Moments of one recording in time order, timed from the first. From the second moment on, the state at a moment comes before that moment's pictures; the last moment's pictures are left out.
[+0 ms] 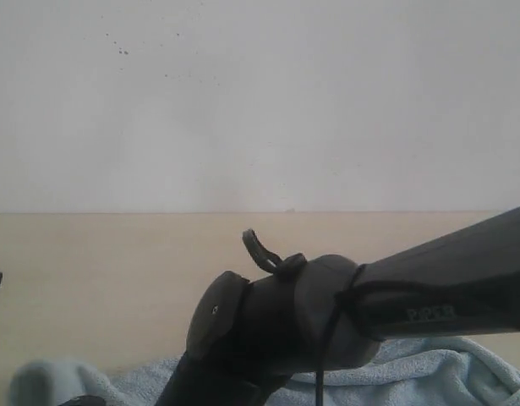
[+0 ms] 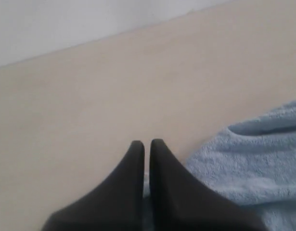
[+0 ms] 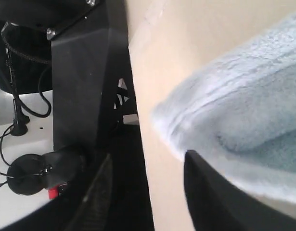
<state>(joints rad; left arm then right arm) -0.24 0.88 -0.48 -0.38 0.22 0.51 0.98 2.04 -1.25 1.01 1.00 -0.97</state>
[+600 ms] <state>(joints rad) -0.34 0.86 -0.39 -0.82 0.75 1.12 0.64 1.73 -1.29 0.19 1.20 -0.33</state>
